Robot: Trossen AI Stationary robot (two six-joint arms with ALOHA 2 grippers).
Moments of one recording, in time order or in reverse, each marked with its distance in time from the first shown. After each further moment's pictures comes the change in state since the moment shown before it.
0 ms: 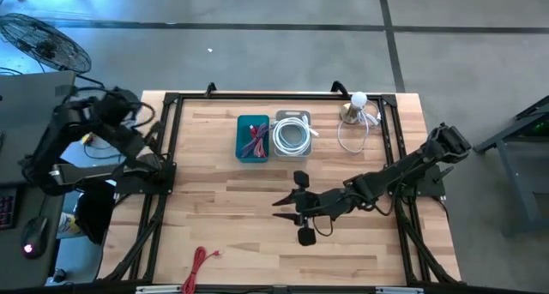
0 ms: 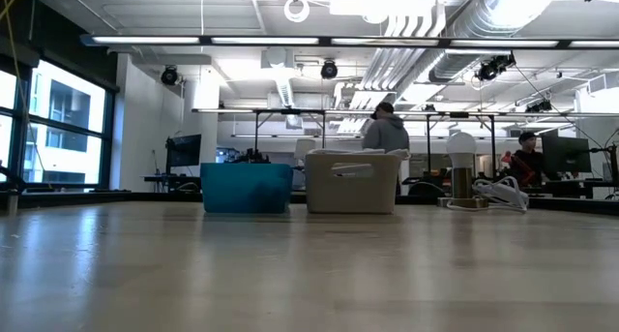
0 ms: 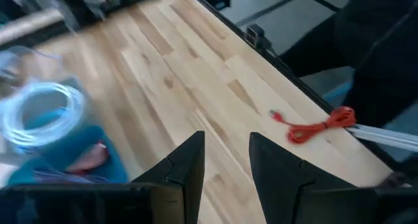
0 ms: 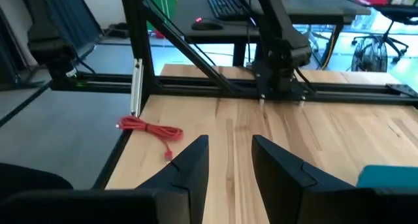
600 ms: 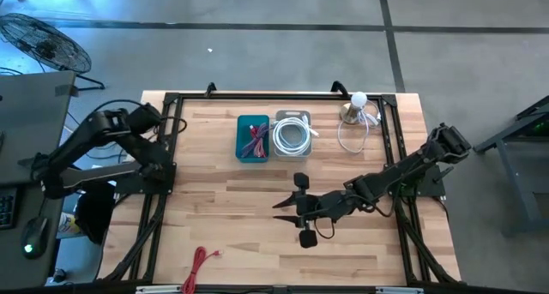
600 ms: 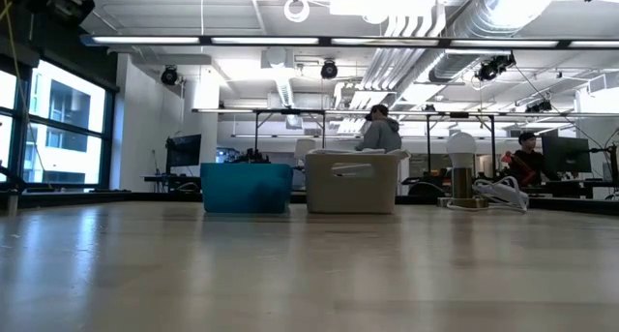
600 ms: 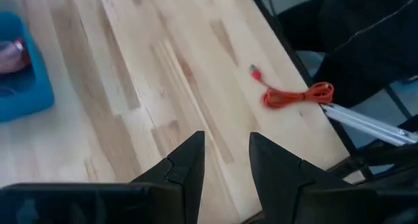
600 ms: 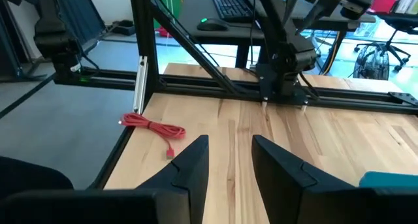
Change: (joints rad) left arm 0.000 -0.076 -0.336 0.000 -0.051 -0.131; right arm 0.011 0.000 0.000 0.005 0.000 -0.039
